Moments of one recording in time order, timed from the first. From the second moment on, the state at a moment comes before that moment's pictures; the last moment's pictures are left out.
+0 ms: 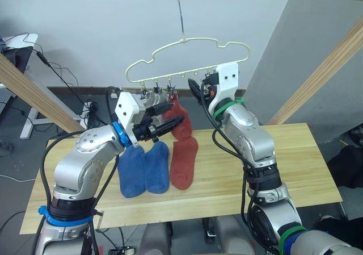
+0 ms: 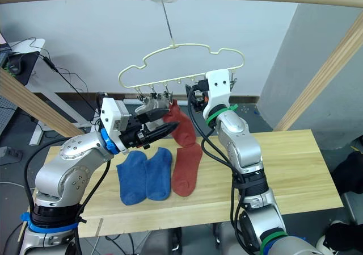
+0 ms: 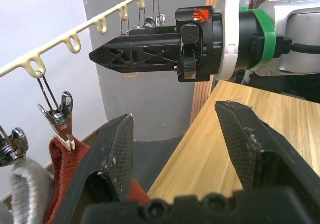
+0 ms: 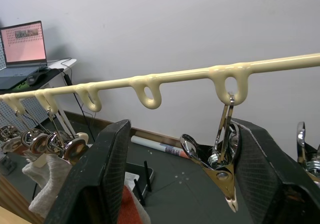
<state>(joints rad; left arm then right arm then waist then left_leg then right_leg) -0.36 0.54 0.08 -0.34 -0.59 0.56 -0.73 -0.70 0.05 0.07 -0.02 0.16 0.51 0.15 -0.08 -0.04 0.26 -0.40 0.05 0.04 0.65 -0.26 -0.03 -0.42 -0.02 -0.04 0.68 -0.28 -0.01</state>
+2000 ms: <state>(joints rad) -0.25 0.17 -0.23 0.23 0.02 0.32 -0.33 -0.70 0.09 0.04 -0.01 0.18 0.52 0.13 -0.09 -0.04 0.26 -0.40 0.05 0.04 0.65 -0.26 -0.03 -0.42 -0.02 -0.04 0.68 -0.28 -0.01</state>
